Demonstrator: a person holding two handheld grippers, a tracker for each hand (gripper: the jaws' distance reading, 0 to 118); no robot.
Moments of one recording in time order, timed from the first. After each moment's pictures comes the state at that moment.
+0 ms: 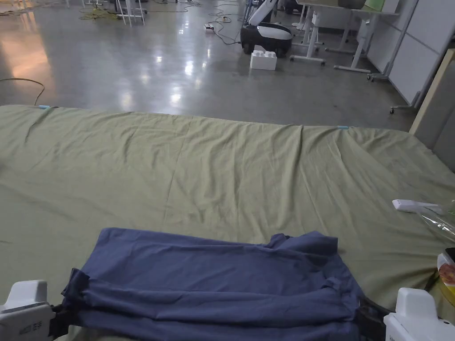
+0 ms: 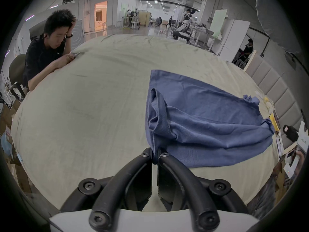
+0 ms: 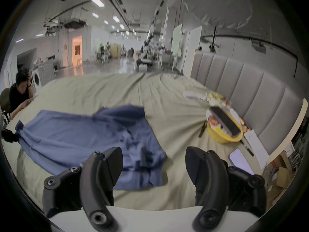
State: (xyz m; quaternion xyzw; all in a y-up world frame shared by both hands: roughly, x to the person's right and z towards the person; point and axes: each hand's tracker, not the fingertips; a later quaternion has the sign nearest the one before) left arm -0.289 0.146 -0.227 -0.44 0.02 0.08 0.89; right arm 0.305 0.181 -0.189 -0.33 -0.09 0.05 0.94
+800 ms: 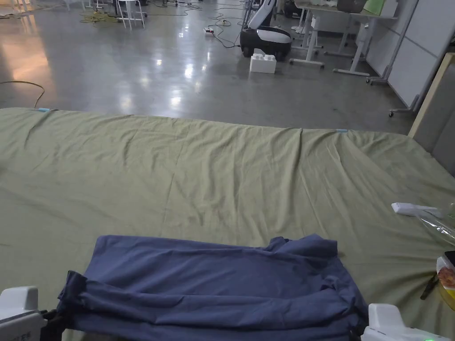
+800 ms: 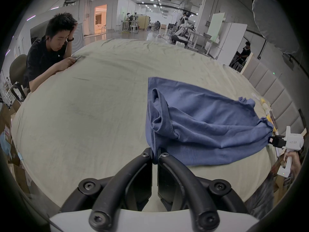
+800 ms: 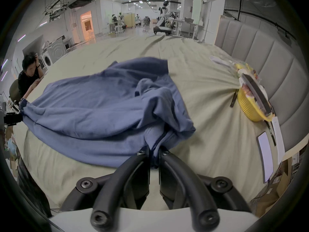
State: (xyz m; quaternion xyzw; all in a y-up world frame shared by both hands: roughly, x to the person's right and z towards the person) left arm -0.280 0.173 -0.205 -0.42 0.01 0.09 0.90; right arm 0.303 0.150 -0.206 -0.44 0.00 0.03 0.90
